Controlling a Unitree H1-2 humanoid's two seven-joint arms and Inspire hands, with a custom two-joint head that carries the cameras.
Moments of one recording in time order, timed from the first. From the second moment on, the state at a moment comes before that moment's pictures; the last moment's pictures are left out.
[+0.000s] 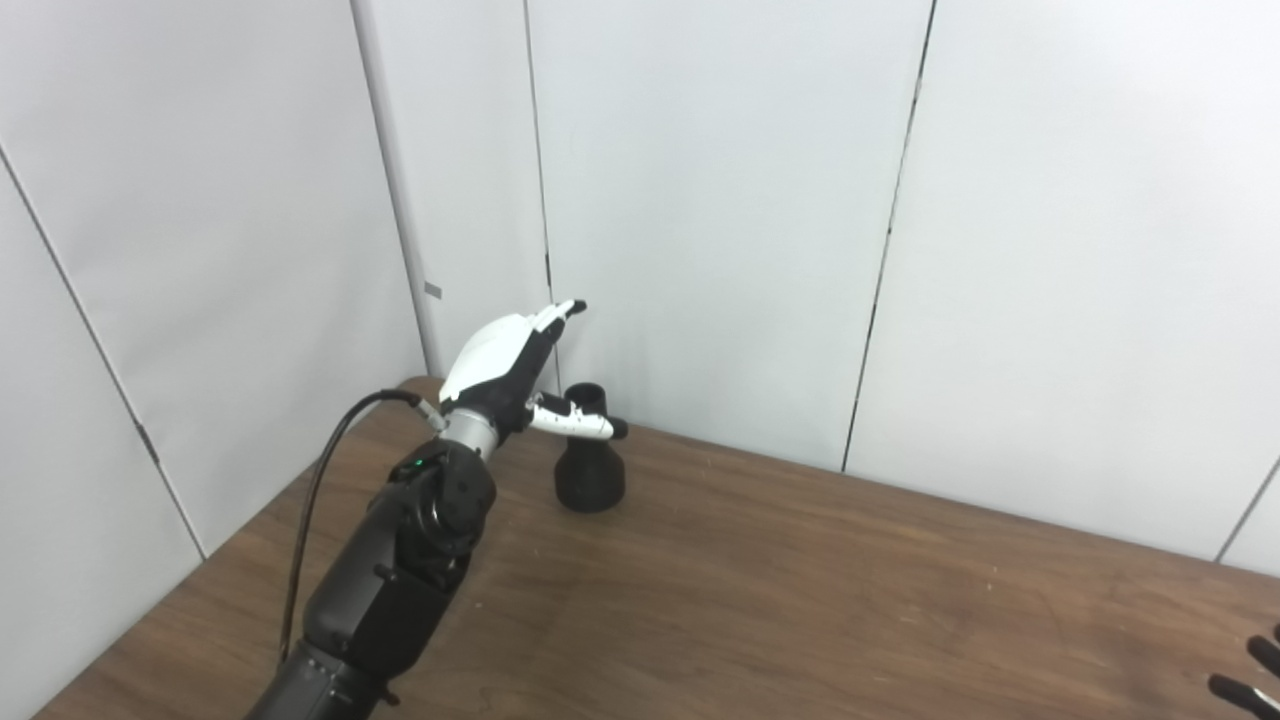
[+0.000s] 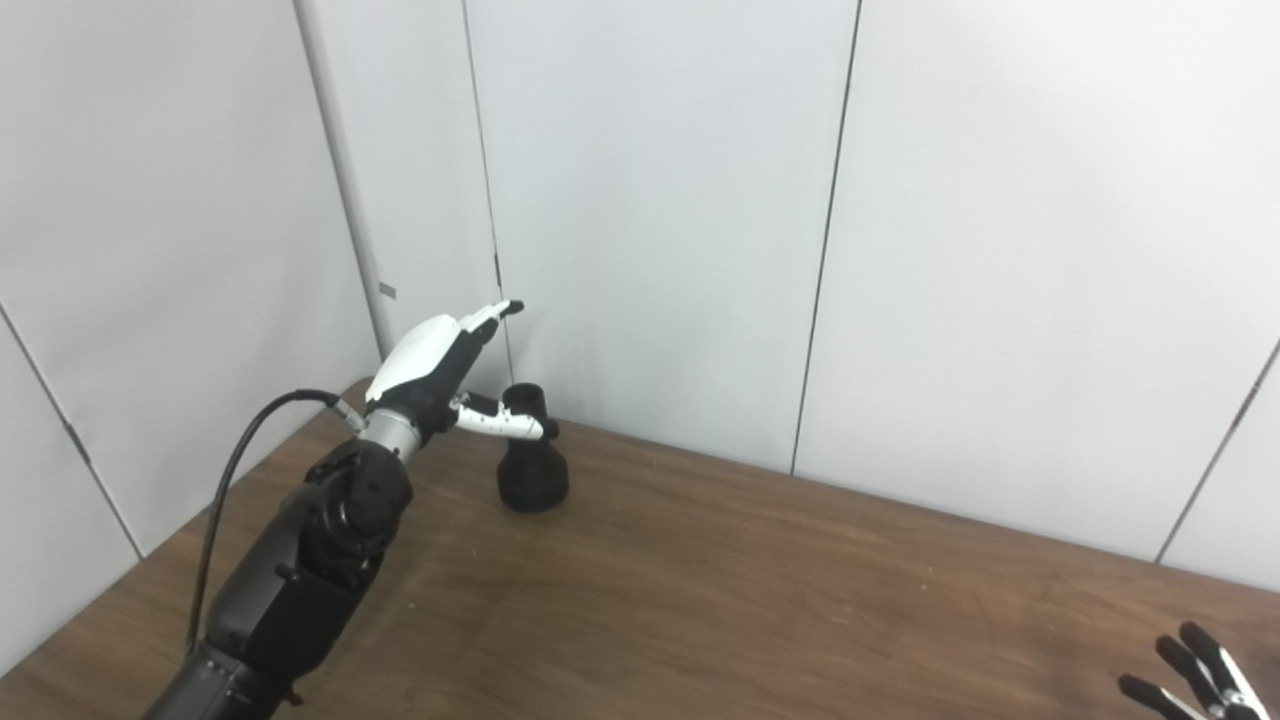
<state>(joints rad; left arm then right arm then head) -0.50 0.54 -0.01 0.00 0.64 0.39 -0.14 -0.03 -0.23 -0.10 -0.19 0.08 -0.04 0.13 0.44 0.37</state>
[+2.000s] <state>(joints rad) -0.56 0.45 -0.08 0.47 0.53 0.39 0.02 0.01 -0.24 -0.10 -0.24 0.07 -0.02 0.15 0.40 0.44</state>
